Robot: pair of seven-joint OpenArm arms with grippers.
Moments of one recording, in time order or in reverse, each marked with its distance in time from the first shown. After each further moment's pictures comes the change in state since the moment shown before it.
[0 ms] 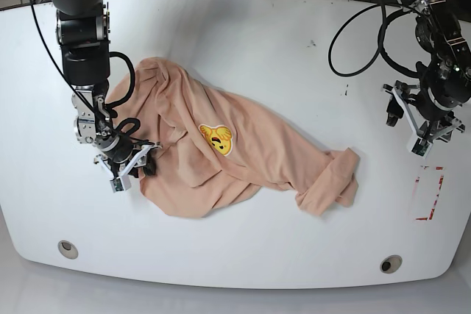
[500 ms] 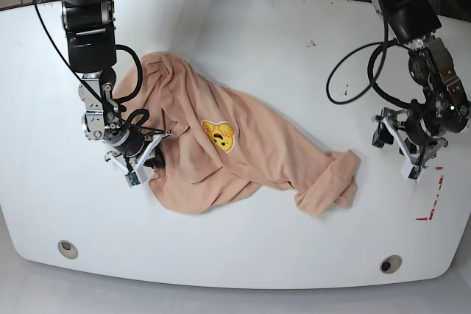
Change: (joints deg) left arm -13.0 3.0 -0.2 -21.8 0.6 1.0 -2.8; right arm -5.1 -0.6 -0.2 12.0 -0.8 0.2 -7.9
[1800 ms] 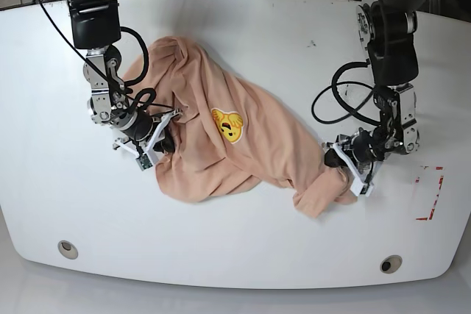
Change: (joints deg) left arm -12.6 3.0 12.7 -37.5 2.4 4.2 -24.6; right arm -8.4 0.1 0.0 13.3 -0.4 0.0 -3.7
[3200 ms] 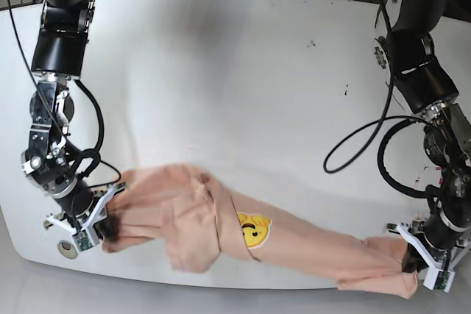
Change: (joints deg) left arm -12.2 -3.9 -5.0 43.6 1.2 3.3 20.2; right arm 12.2 7.0 13.2 24.3 0.5 1.4 -18.8
